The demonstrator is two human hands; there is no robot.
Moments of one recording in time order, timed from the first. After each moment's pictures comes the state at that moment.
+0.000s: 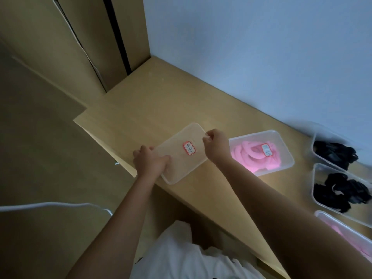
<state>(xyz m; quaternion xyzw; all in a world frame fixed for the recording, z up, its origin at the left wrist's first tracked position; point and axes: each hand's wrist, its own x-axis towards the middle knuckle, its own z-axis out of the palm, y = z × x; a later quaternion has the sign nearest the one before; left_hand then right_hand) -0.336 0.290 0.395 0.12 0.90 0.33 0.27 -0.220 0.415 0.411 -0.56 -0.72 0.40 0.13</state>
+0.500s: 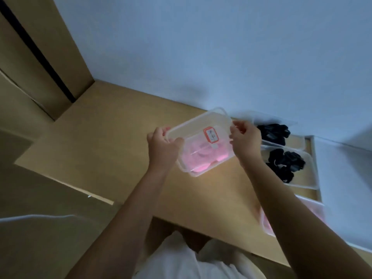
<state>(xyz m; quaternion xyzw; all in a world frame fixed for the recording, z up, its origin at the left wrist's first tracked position) -0.224 0.378 0.472 0.30 0.76 0.50 0.29 -0.059 0.460 0.476 -0.64 -0.57 0.35 0.37</state>
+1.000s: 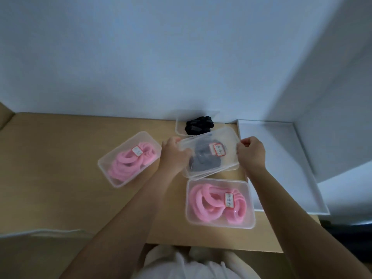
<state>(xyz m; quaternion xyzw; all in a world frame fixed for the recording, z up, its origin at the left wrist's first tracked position) -0.018 0.446 0.457 0.47 0.73 0.31 0.37 0.172 0.461 0.464 -0.77 -0.45 0.30 0.34</state>
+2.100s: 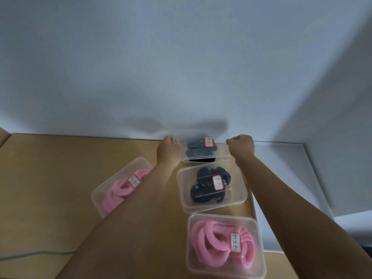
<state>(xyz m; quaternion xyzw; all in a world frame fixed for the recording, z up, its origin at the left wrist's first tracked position) -0.037 0.548 0.454 0.48 0.76 0.31 0.32 0.148 0.575 0.468 -0.78 -0.40 0.37 0.32</state>
